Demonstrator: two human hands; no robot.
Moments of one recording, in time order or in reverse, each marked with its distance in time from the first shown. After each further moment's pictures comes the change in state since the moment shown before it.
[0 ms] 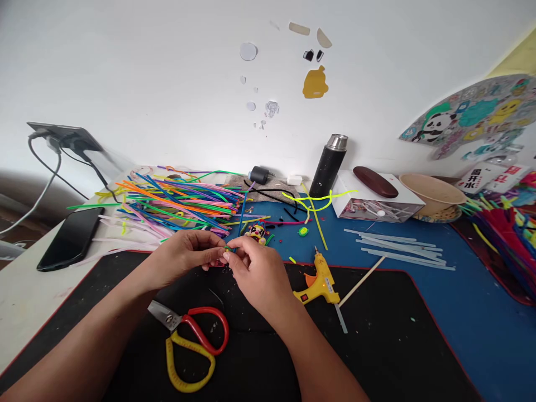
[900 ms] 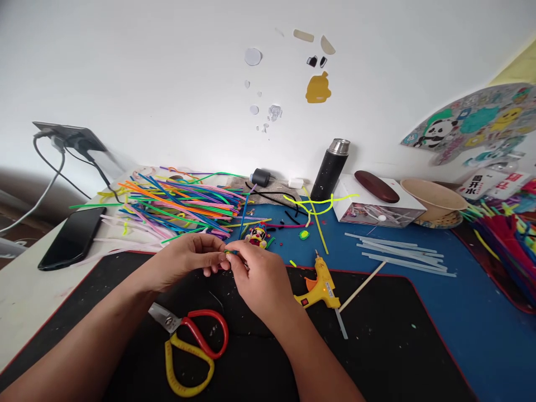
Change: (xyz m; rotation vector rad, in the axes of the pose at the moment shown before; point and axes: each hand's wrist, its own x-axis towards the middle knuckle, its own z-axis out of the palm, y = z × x) left_hand 0.001 0.007 0.002 -0.141 -0.098 -0.100; right_hand -0.002 -0.002 -0.002 -0.219 0.037 -0.190
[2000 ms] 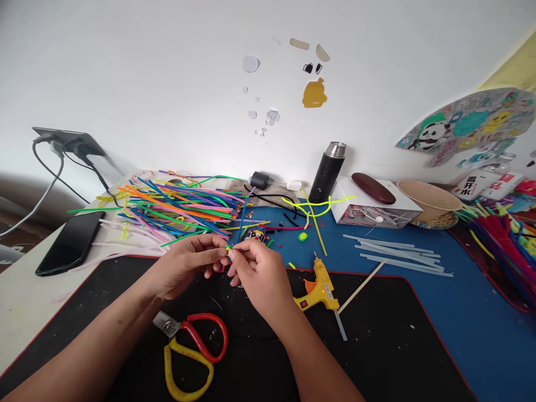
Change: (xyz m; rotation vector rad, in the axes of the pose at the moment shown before) left_hand 0.000 -0.004 0.015 -0.306 0.161 0.028; right_hand 0.004 0.000 0.003 0.568 -0.017 0.310
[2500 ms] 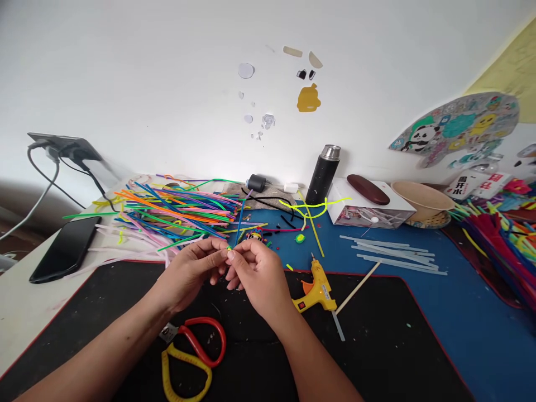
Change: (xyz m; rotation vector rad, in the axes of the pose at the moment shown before) left_hand 0.003 -0.017 0.016 -0.083 0.036 0.128; right_hand 0.001 -0.002 -0.001 0.097 -0.005 0.051
